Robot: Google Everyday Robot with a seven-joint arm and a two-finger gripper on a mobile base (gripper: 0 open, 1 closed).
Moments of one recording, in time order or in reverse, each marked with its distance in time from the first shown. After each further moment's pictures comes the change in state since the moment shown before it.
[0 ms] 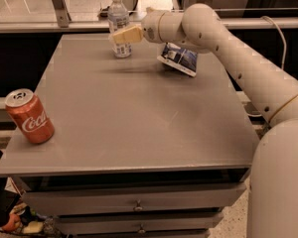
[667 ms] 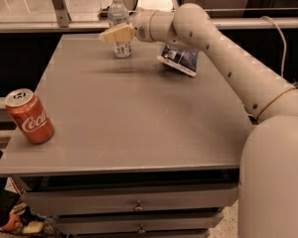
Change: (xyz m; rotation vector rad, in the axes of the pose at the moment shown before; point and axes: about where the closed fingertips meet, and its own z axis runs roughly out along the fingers) arm -0.009 0.019 0.025 -0.051 -0.026 0.022
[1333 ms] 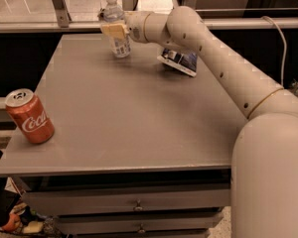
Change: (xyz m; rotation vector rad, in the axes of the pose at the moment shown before) arm 0.000 0.005 0.019 -0.013 -0.029 0.024
